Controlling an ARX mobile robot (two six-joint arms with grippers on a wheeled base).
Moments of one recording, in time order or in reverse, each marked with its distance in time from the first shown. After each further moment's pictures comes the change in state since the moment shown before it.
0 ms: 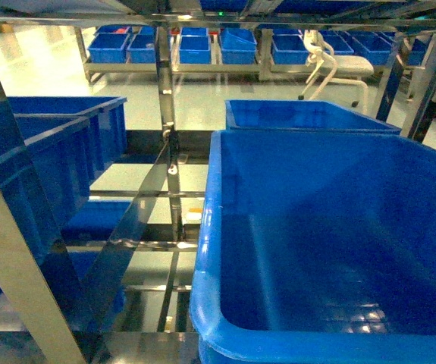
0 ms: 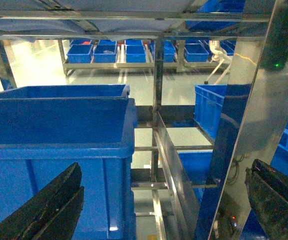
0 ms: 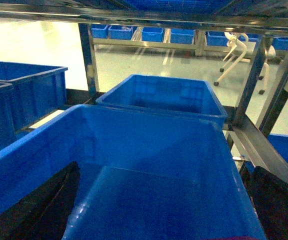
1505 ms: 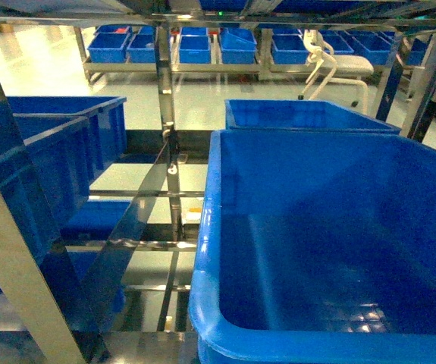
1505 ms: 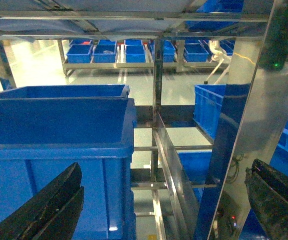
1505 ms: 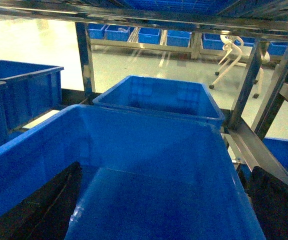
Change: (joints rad) left arm 0.000 0.000 0.000 0.000 0.000 0.000; right arm 0.035 0.029 -0.013 0.053 0.051 -0.020
